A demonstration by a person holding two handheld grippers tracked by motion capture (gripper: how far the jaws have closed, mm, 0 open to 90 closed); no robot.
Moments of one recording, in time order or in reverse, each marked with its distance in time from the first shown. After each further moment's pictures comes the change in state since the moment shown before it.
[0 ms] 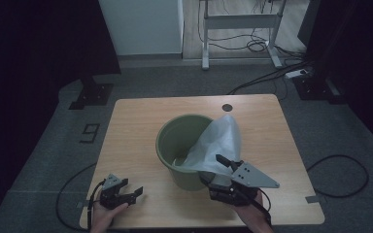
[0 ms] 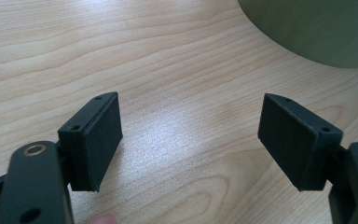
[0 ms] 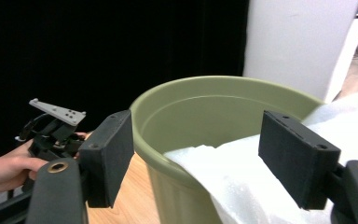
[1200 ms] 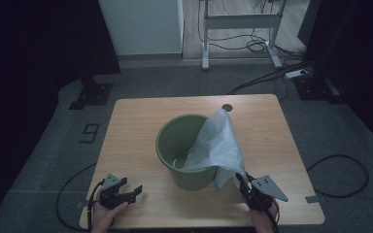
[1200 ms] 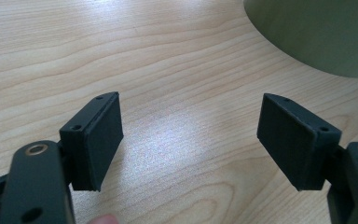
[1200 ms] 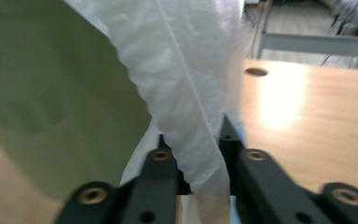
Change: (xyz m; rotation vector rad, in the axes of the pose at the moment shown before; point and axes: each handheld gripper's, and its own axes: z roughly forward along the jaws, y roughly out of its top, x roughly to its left) left arm 0.000 0.001 -0.001 -0.027 0.026 -0.013; right arm -0.058 -0.115 -0.010 0.080 -0.384 0.091
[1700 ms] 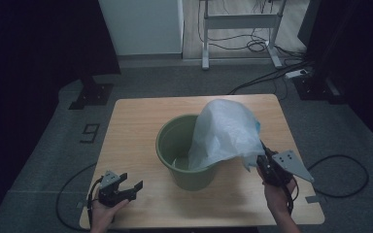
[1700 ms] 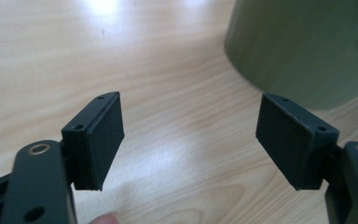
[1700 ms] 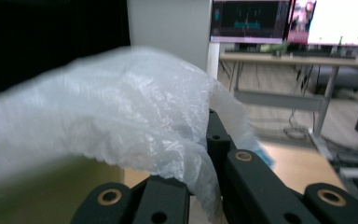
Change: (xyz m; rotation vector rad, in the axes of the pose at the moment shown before) left arm -0.019 0.026 -0.019 -0.064 0.012 0.012; right arm -0.031 0.093 -0.010 -0.203 -0.076 -0.025
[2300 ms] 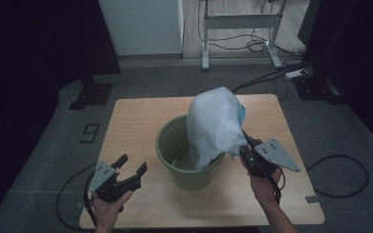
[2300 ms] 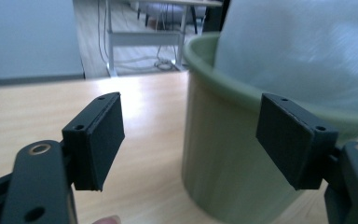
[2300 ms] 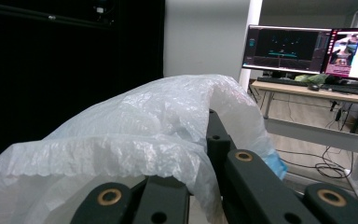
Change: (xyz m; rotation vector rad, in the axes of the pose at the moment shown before) left arm -0.064 0.071 -0.054 -0.349 0.036 0.026; right arm 0.041 0.045 0.016 -0.077 0.132 -0.060
